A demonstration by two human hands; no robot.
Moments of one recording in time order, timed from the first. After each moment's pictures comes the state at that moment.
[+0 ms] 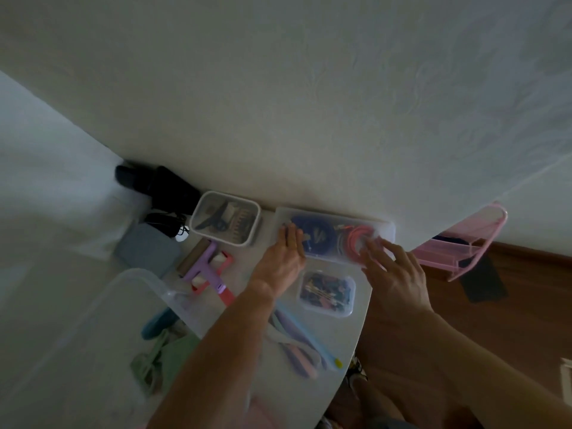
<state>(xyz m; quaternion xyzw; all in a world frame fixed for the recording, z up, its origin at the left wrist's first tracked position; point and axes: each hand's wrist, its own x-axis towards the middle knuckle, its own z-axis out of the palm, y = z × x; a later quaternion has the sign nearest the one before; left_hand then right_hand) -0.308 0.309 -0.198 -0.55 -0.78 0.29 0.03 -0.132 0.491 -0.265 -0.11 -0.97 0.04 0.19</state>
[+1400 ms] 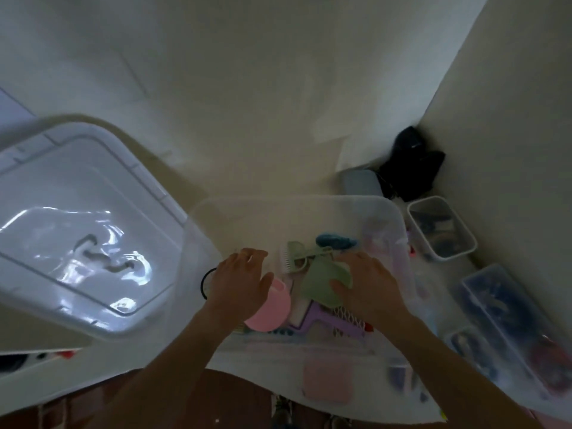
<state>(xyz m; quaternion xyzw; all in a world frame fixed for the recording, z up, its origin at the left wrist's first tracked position) -0.157 -0.089 -0.125 0.09 -0.99 -0.10 -0.07 -0.236 0.149 -0.117 0.19 -0.95 0.16 -0.20</state>
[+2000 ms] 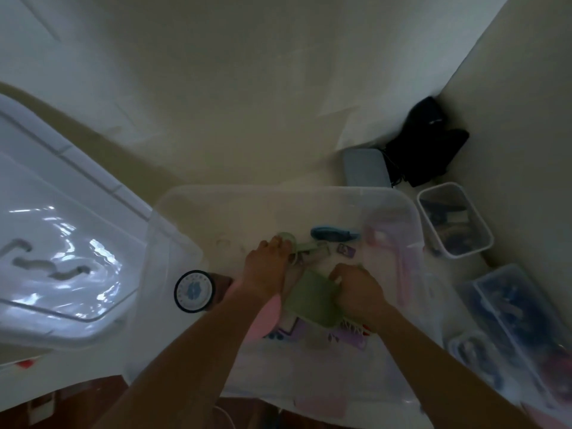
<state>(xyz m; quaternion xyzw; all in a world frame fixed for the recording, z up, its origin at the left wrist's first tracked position) -0.239 -0.061 -0.231 0.03 -0.97 -0.05 -0.23 -0.273 0.140 -0.219 0.10 -0.91 0.13 -0.37</state>
